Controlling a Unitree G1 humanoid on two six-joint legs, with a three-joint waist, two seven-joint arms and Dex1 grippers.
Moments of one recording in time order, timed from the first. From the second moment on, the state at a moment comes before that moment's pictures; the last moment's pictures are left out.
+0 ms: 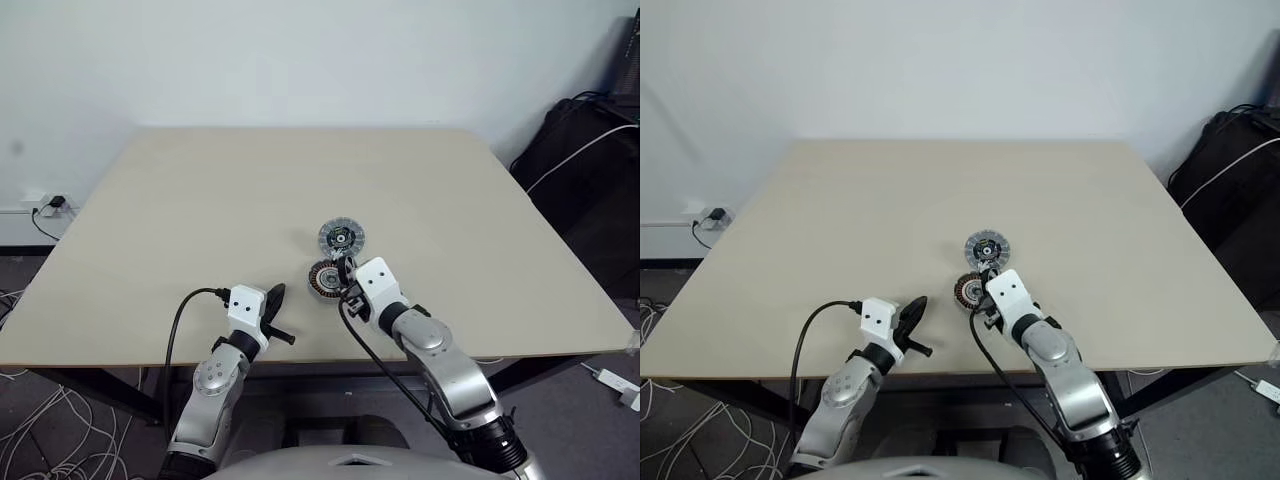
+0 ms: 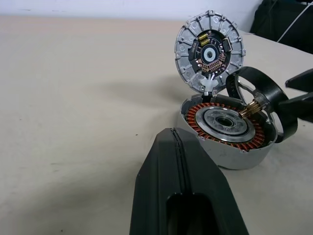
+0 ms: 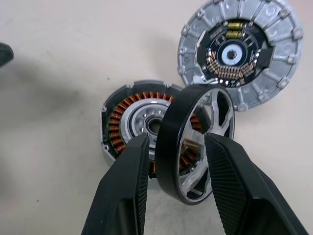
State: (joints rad) left arm 0.18 0.07 -0.19 0.00 -0.11 -0.06 -0.31; right arm -0.01 -0.24 0.31 -0.32 -0.05 0.64 0.25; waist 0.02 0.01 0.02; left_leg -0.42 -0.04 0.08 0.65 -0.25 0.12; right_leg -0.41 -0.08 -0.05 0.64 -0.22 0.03
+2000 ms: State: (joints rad) left arm 0.18 0.04 -0.17 0.01 -0.13 -0.06 -0.31; right arm -0.07 -0.51 0.56 -0.31 -0.53 0.31 0.30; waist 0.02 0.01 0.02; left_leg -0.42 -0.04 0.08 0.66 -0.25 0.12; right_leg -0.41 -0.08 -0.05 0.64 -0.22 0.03
